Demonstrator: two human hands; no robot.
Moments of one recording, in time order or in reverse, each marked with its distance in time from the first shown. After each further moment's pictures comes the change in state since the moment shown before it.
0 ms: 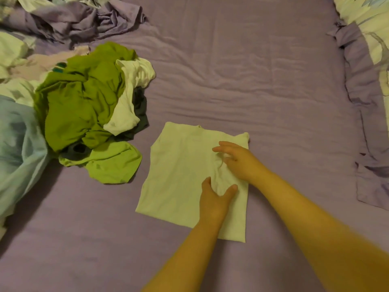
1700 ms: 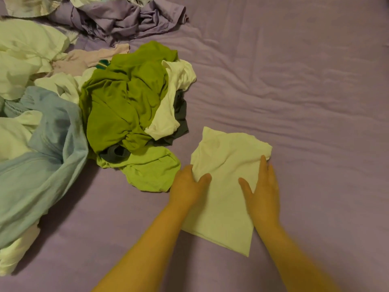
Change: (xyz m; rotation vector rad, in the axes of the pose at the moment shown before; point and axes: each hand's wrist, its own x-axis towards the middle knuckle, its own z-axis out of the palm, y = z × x) left_hand 0.070 0.002 -0.165 0.337 0.150 0.142; right_hand 0.014 -0.025 0.109 -0.011 0.463 0.349
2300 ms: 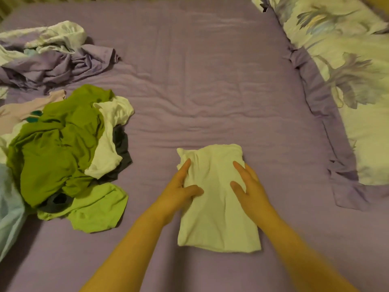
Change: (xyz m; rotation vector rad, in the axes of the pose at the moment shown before) left_hand -0.018 0.110 0.046 -0.447 -0.540 0.046; right_hand 0.013 0.054 -0.130 0.260 -0.089 -0.073
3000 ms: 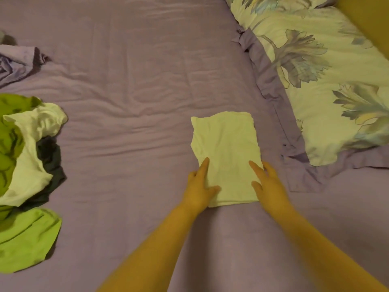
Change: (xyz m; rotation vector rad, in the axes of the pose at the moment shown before) left_hand 0.090 -0.029 0.169 0.492 -0.074 0.092; right_hand 0.007 0.155 -0.107 -0.345 0.122 0.179
